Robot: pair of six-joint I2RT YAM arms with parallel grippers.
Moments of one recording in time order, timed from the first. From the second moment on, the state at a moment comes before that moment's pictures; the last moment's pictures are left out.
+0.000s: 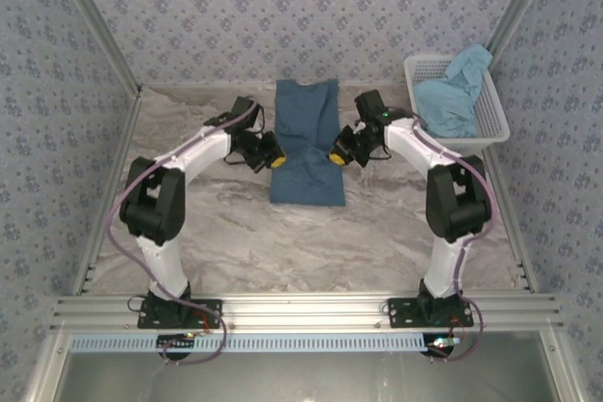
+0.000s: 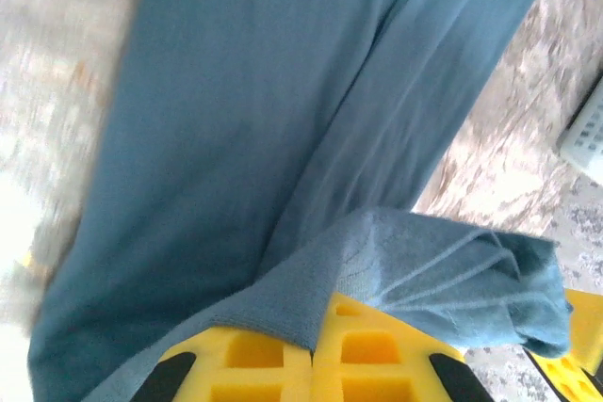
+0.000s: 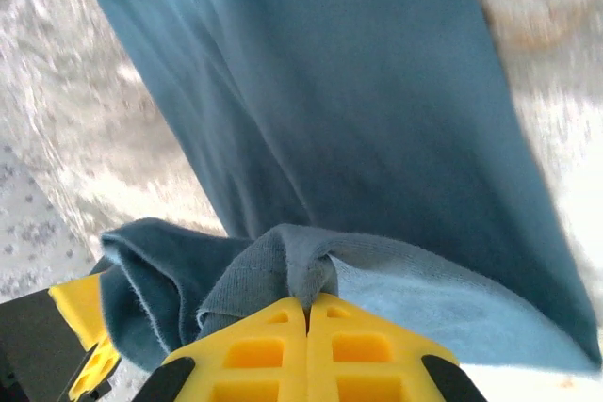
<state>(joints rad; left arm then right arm) -0.40 1.93 1.47 -0.61 0.48 -0.98 0.33 1.92 1.52 -0.73 -0.50 0.93</state>
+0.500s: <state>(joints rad) -0.32 2.33 1.95 -0.72 0.50 -0.88 0.26 2.28 1.86 -0.76 -0.48 0.91</state>
